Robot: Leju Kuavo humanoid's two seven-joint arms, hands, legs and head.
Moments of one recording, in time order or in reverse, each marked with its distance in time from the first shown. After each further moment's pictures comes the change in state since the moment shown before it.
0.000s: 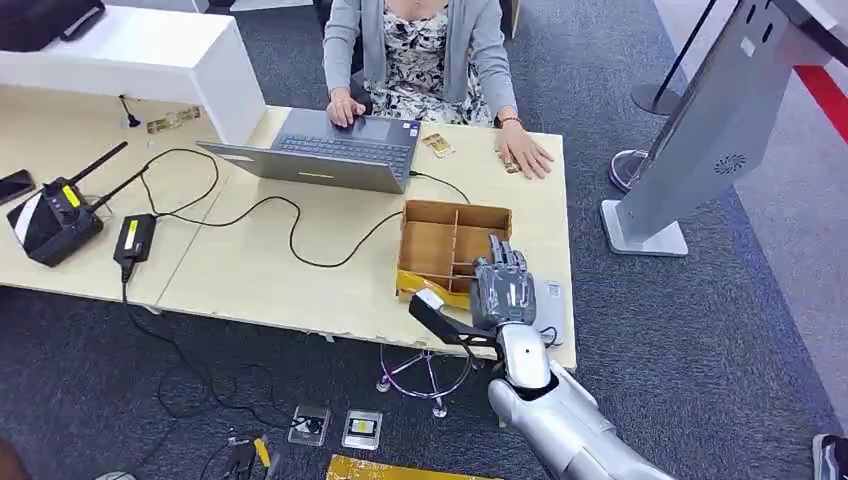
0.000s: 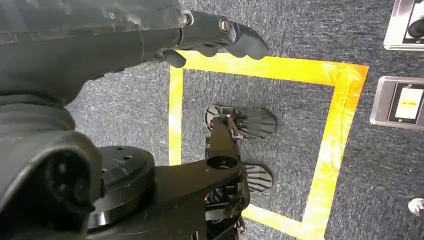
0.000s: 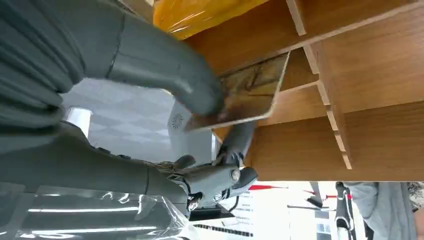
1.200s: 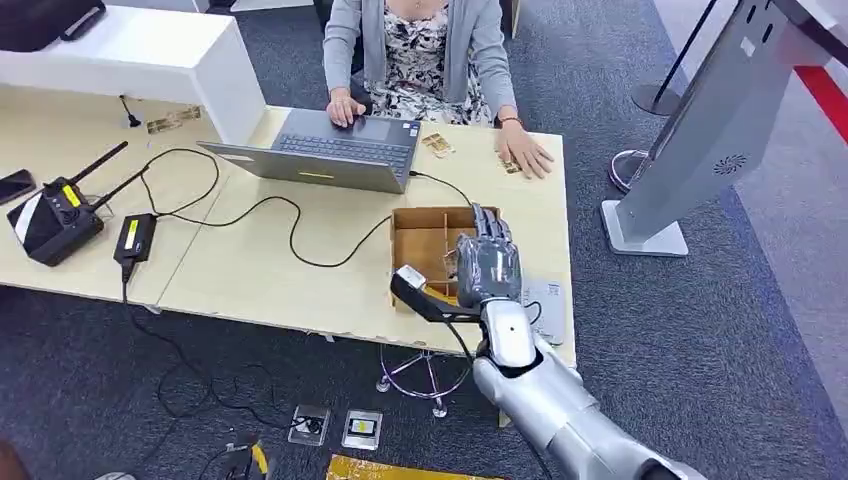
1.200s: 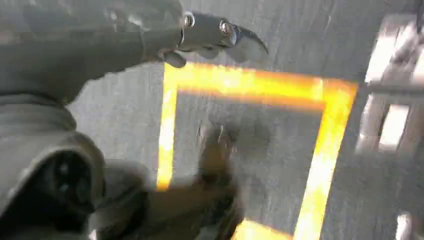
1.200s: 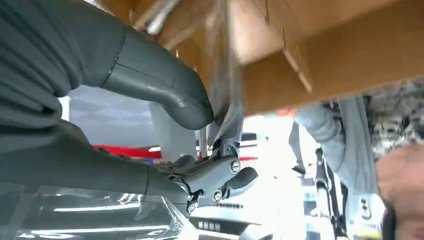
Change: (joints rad) left arm -0.026 -0.031 0.026 -0.013 -0.086 0.126 -0.046; right arm -0.107 0.072 -0.007 0.057 0.071 -0.041 -0.013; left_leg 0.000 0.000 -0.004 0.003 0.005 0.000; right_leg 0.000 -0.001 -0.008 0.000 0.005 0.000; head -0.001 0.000
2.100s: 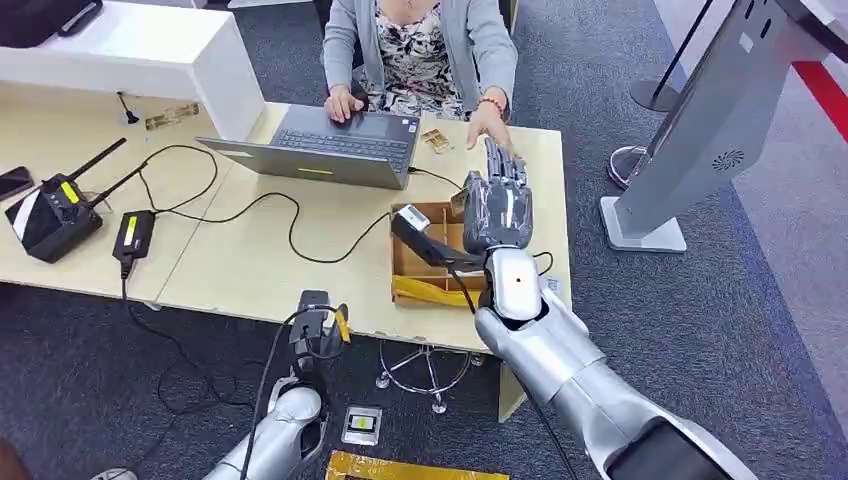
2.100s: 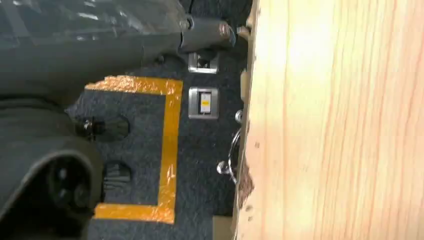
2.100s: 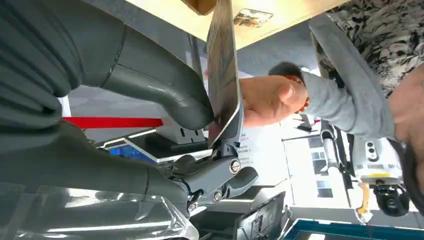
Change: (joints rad) left arm -0.157 -0.217 0.299 -0.390 -0.659 0.243 0.243; right arm -0.143 0.003 -0.010 0.003 0.000 -0.027 0.044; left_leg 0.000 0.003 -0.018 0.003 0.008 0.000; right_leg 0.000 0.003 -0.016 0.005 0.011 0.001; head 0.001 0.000
